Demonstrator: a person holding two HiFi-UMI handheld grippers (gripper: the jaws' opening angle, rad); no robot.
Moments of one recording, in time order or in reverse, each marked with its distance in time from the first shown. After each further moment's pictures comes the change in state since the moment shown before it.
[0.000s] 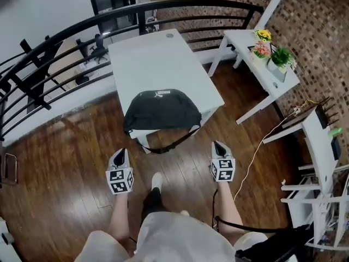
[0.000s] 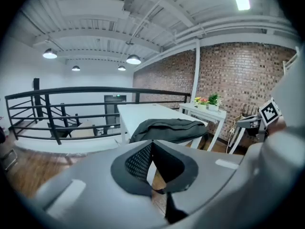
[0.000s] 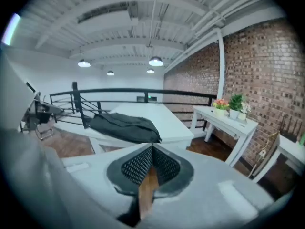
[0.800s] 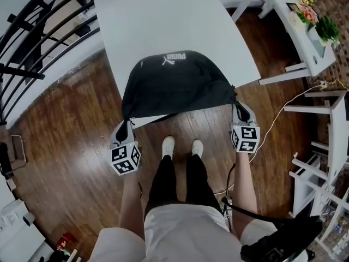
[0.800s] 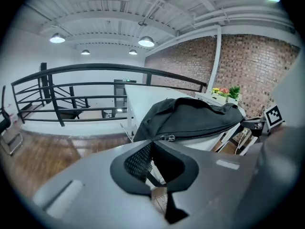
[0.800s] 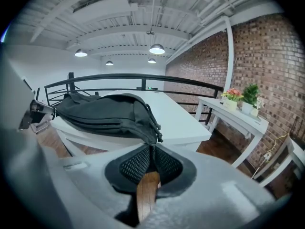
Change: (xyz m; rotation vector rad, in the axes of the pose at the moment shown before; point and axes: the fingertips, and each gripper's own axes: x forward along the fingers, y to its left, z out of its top) left arm 0.150 0.036 -0.037 -0.110 0.164 0.111; right arm 0.170 -0.048 -0.010 -0.032 0.107 -0.001
